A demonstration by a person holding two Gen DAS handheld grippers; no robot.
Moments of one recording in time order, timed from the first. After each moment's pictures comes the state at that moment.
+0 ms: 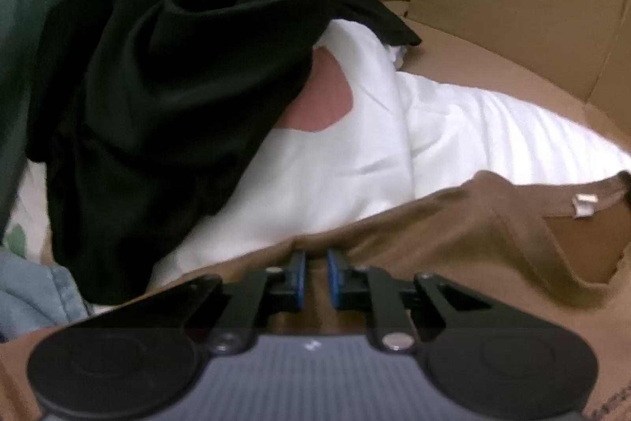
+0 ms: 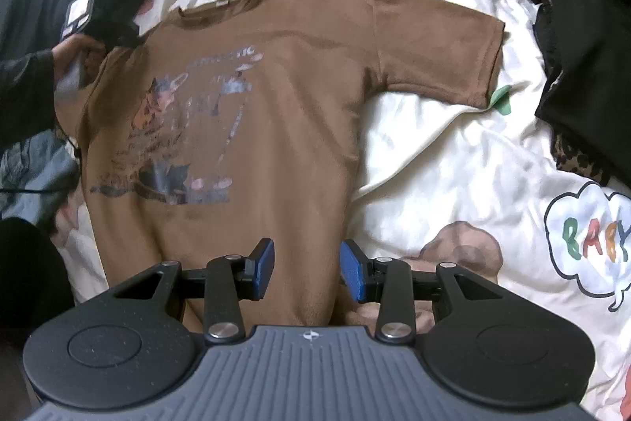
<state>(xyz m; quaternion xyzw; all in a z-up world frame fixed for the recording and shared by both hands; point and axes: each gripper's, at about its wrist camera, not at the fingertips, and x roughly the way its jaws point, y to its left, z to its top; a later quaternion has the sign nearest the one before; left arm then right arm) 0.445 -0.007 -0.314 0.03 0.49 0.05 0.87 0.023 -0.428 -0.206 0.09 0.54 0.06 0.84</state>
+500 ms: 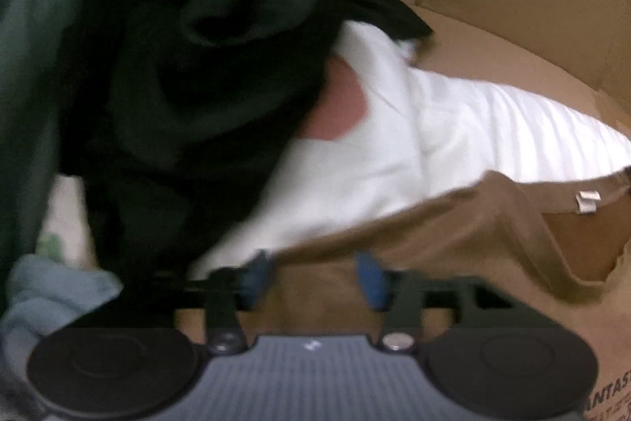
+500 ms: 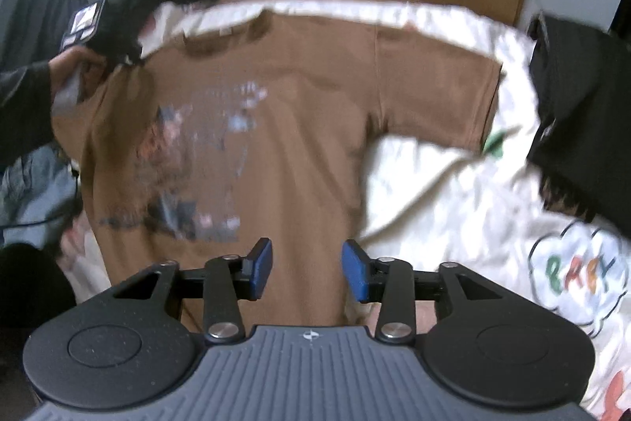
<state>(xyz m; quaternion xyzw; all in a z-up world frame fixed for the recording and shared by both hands) 0.462 0.000 -0.280 0.05 0.53 0.07 0.85 0.044 -0.421 -0.161 0.08 0.51 0.05 0.85</state>
